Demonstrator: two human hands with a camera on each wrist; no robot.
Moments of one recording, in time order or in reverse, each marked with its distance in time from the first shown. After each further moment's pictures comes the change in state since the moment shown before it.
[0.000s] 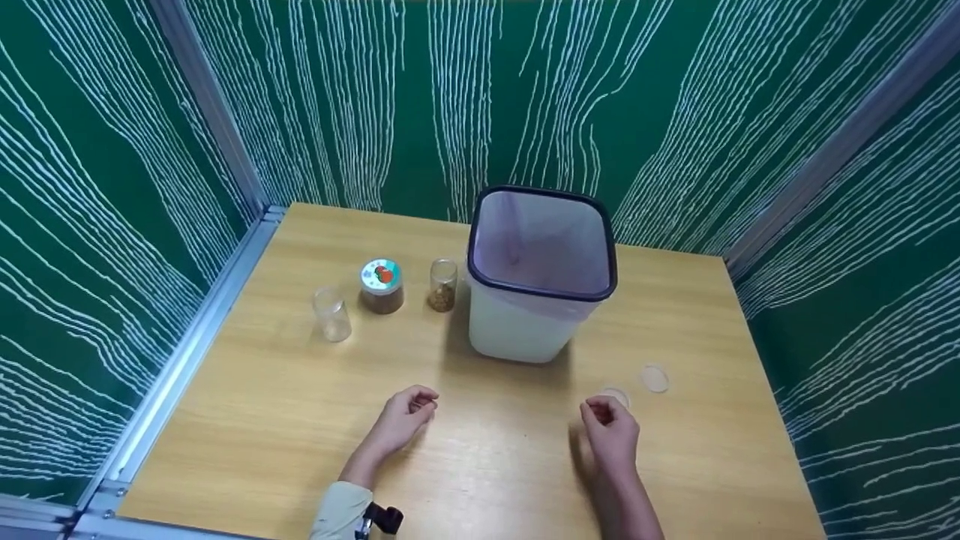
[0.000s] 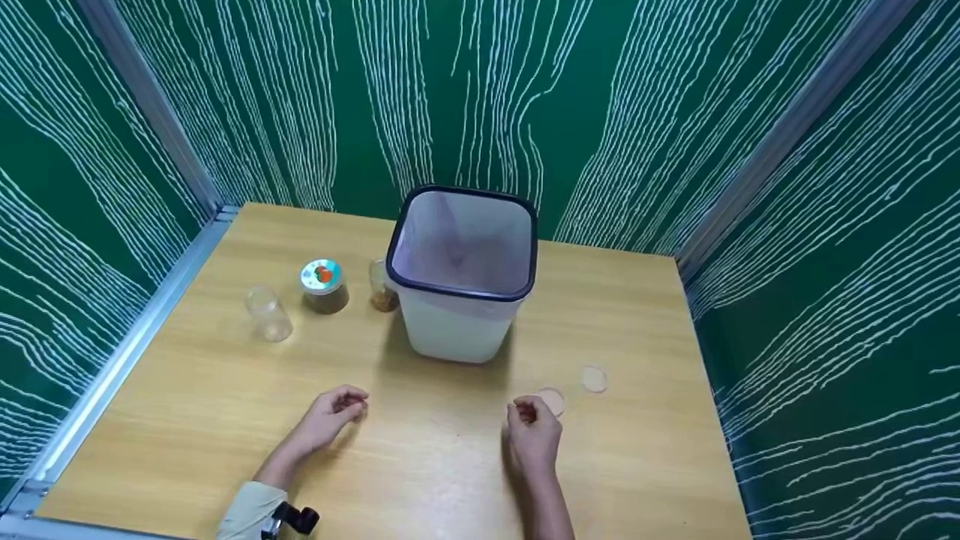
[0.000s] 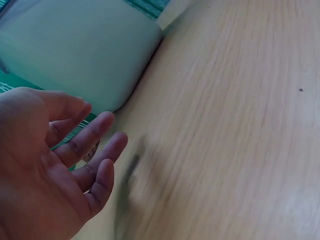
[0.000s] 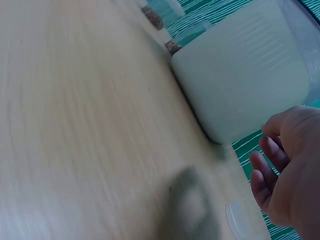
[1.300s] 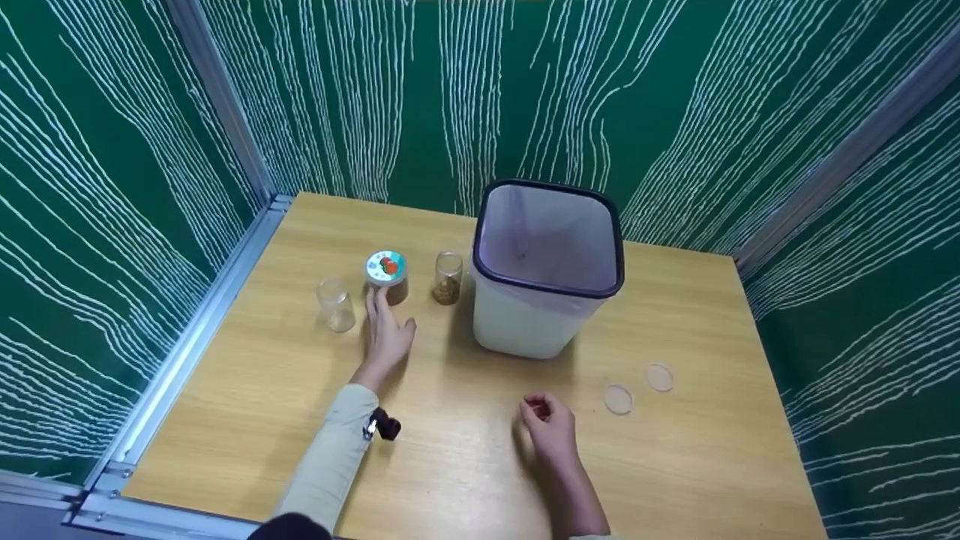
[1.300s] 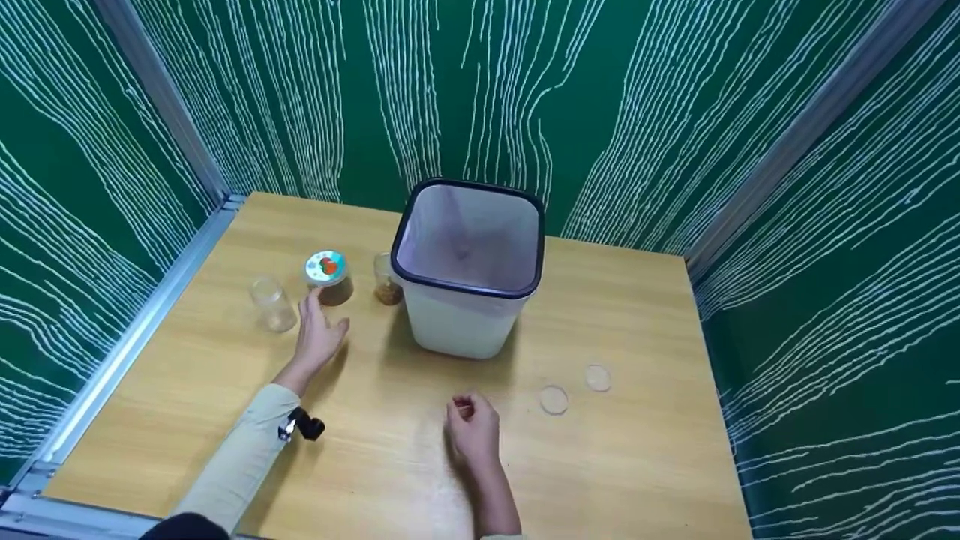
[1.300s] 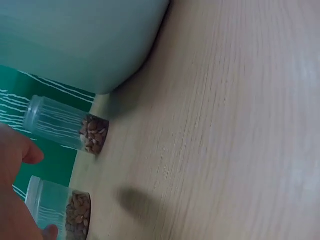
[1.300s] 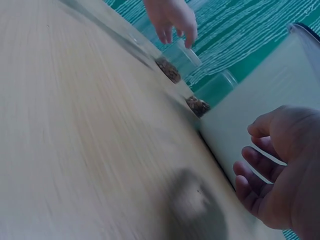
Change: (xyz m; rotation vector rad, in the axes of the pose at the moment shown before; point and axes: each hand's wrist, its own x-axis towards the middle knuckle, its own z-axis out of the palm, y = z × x) left_hand 0.108 0.008 -0.052 0.238 0.553 -0.004; right_hand -0.029 -0.023 0.069 0.037 -0.290 0.031
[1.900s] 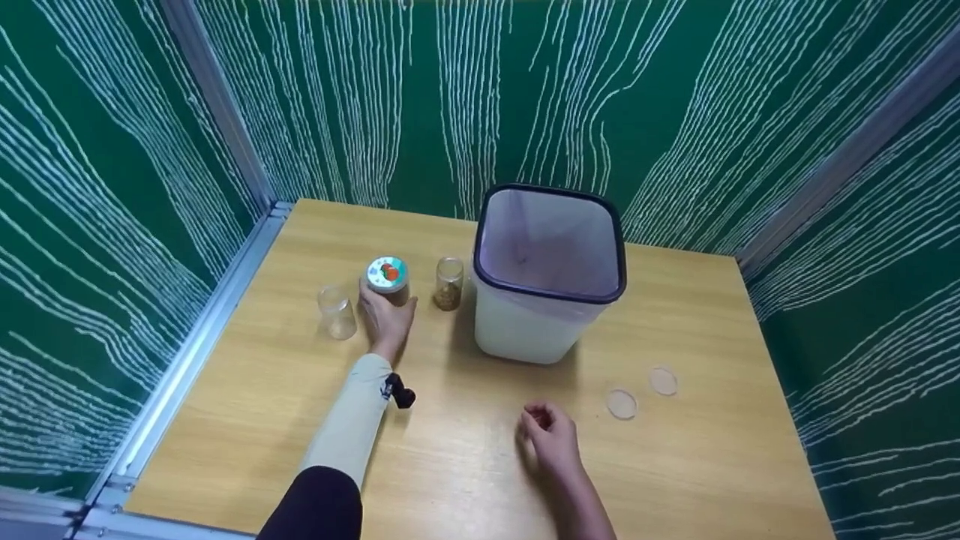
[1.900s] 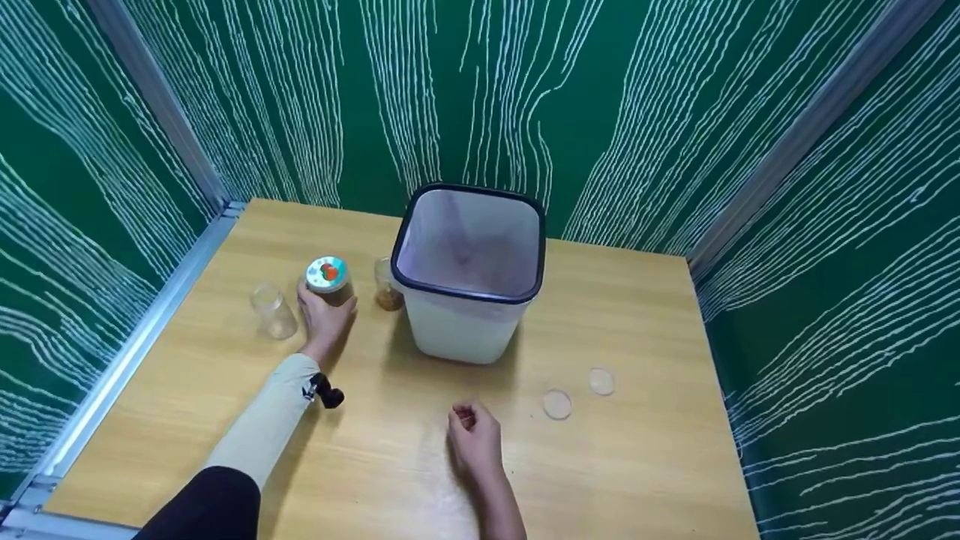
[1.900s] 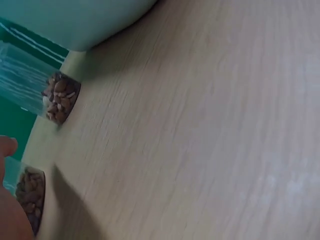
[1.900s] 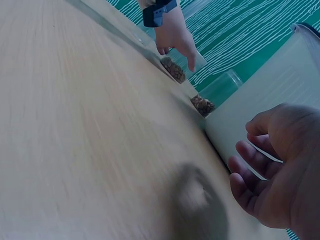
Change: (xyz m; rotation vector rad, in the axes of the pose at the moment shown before) left_hand 0.054 -0.033 0.029 -0.092 0.296 -0.122; right_hand -0.003 0.004 0.007 0.063 -0.059 0.068
